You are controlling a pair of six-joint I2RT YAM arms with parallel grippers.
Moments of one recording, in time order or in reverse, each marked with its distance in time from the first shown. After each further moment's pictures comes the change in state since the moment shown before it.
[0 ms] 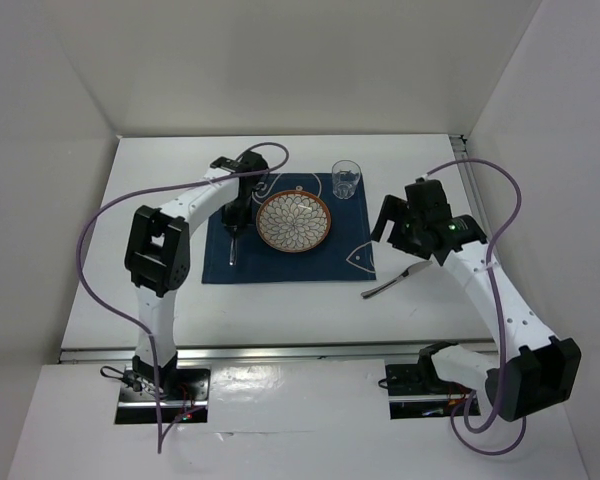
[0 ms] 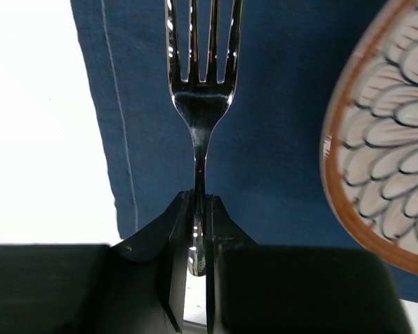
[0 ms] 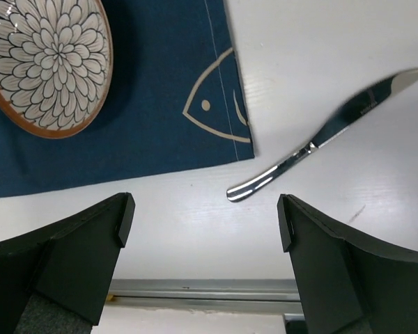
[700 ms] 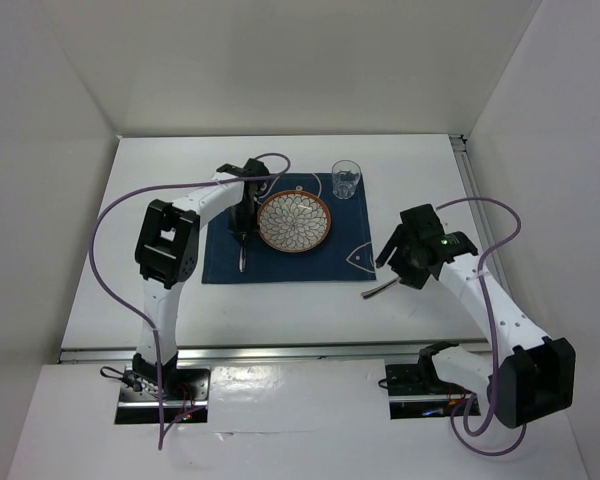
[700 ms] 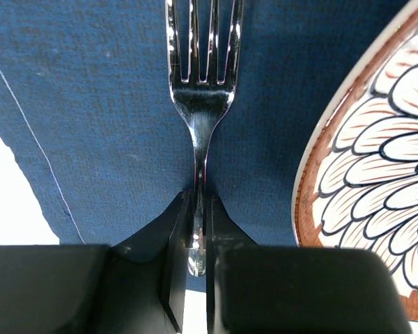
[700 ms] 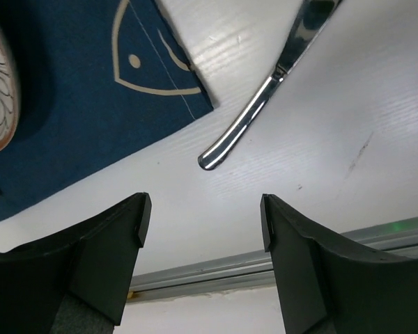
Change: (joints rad) left arm 0.031 0.109 -0.009 0.072 0.140 0.010; right arm -0.010 -0.047 -0.181 -0.060 0.027 0.242
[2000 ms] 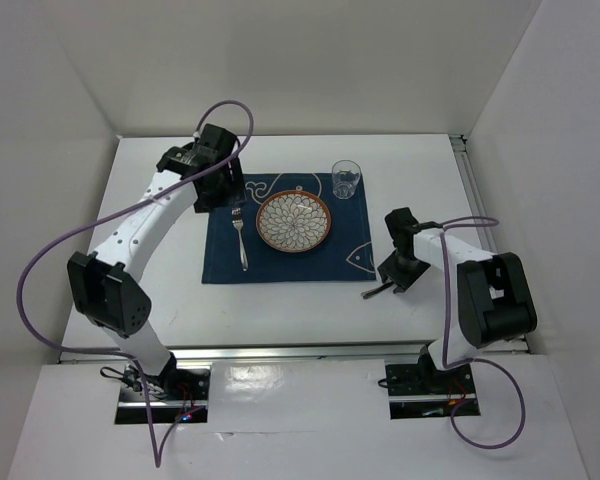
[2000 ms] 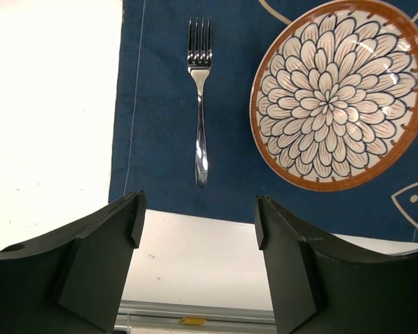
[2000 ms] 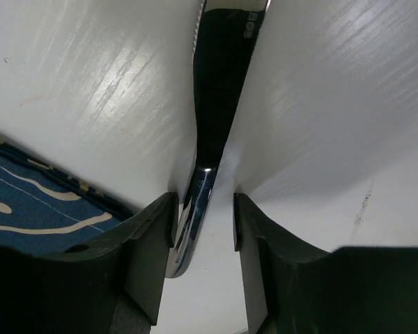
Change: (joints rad) left arm 0.009 -0.483 -0.021 -0.055 -0.076 -0.115; right arm -0.065 0.437 -0.072 0.163 0.076 0.232
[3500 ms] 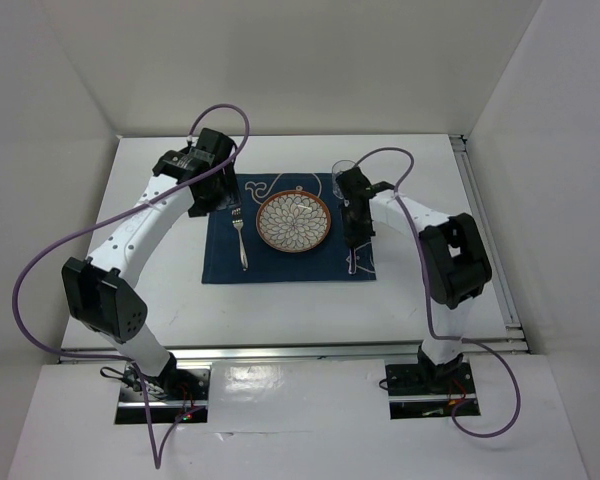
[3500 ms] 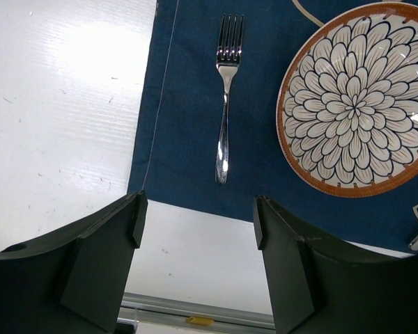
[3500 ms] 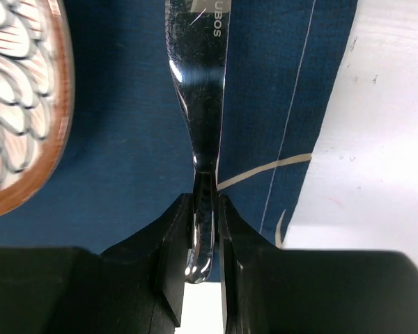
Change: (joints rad) left arm 0.000 -0.052 -0.044 -0.026 -0.066 -0.028; right arm 0.212 0.324 0.516 0.020 -0.069 -0.731
